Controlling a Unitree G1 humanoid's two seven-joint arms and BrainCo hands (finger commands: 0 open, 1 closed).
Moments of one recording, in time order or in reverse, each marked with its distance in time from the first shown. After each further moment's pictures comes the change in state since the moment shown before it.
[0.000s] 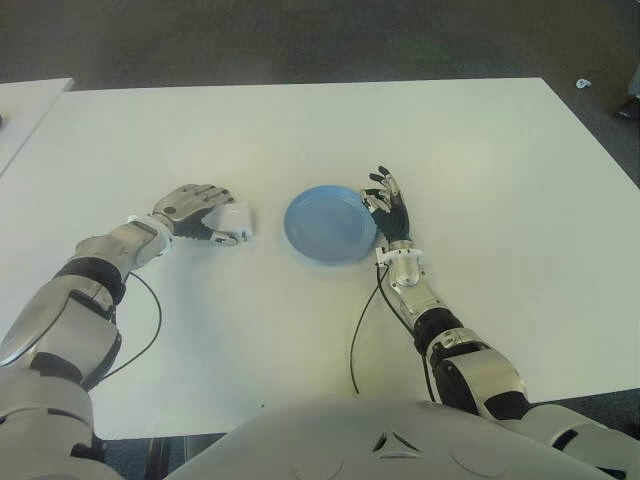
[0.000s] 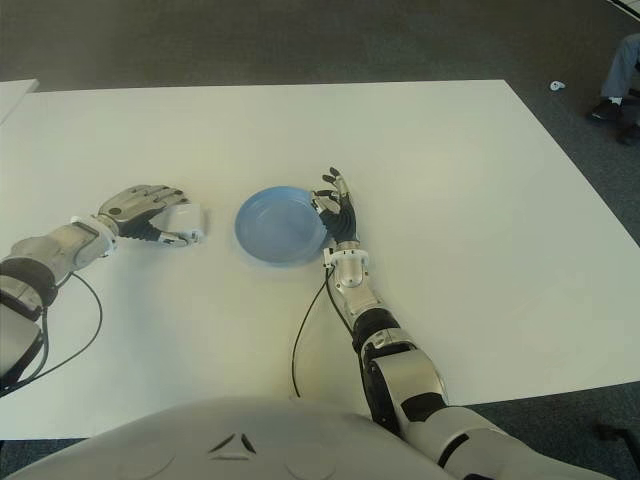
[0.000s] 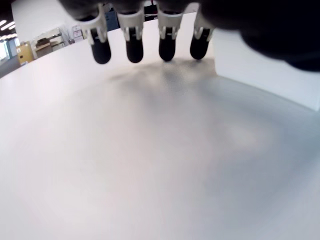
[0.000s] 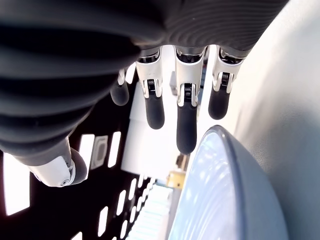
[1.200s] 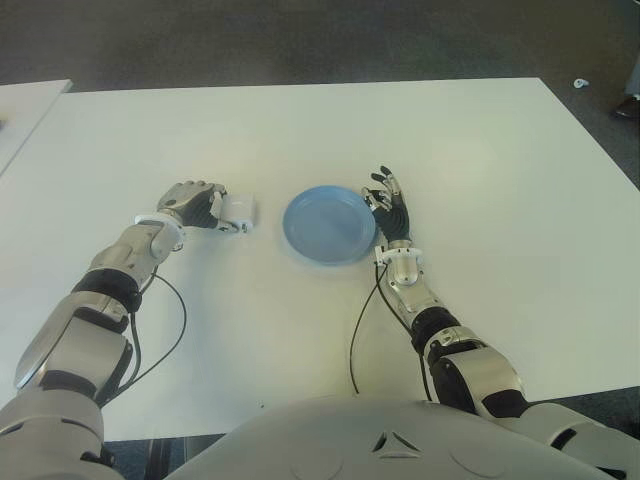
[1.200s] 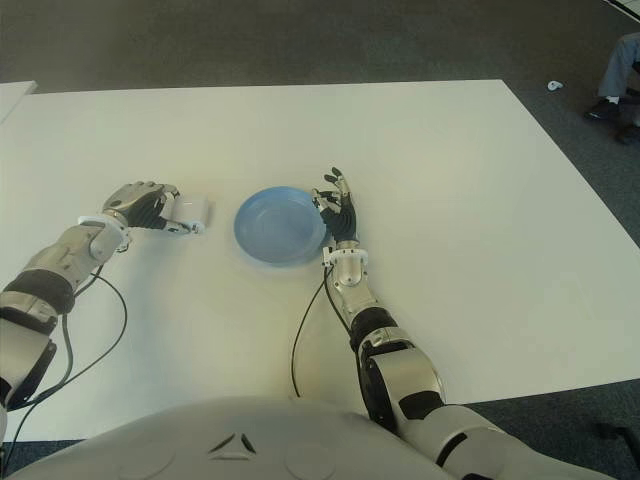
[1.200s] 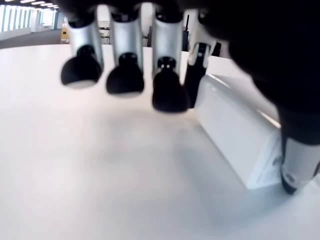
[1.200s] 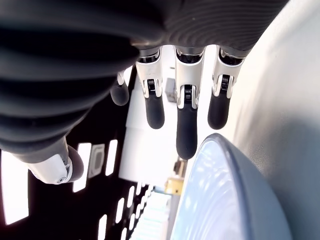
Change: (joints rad) left arm 0.121 -0.060 0.232 -0.212 -0.265 0.151 -0.190; right arm -0.013 0.017 -0.026 0.022 0.016 0.002 -0.003
